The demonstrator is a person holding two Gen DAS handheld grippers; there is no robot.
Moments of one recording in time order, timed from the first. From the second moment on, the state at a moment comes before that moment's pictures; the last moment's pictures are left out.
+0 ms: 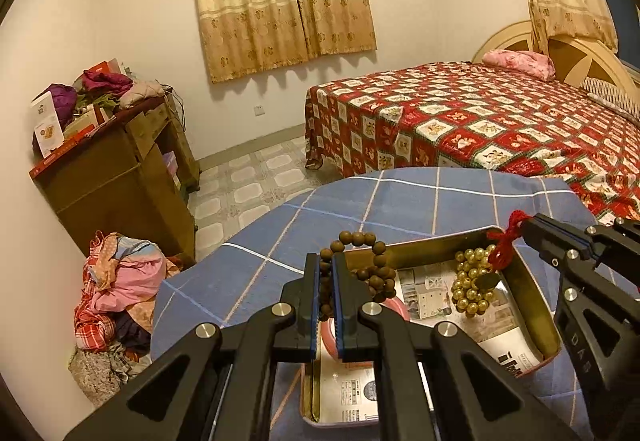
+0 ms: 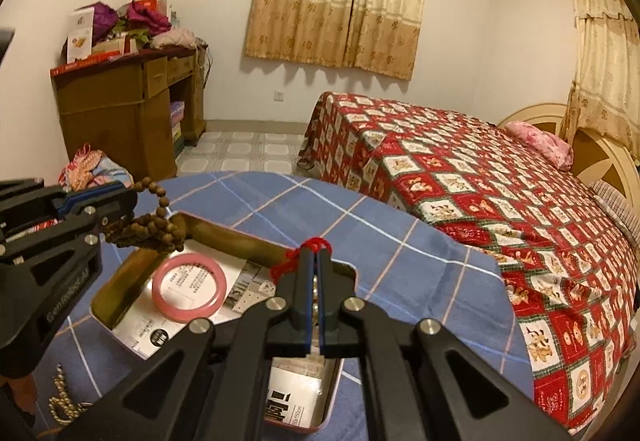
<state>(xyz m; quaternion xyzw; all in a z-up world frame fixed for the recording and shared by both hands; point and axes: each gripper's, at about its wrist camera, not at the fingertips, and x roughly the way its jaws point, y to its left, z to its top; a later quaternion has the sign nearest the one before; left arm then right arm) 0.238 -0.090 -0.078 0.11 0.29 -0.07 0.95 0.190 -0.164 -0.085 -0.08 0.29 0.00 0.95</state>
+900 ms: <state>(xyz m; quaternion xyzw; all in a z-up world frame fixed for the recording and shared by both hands) 0.256 -0.093 -0.114 0.14 0.33 -0.04 0.93 0.206 -0.170 -0.113 -0.09 0.34 -0.03 0.94</state>
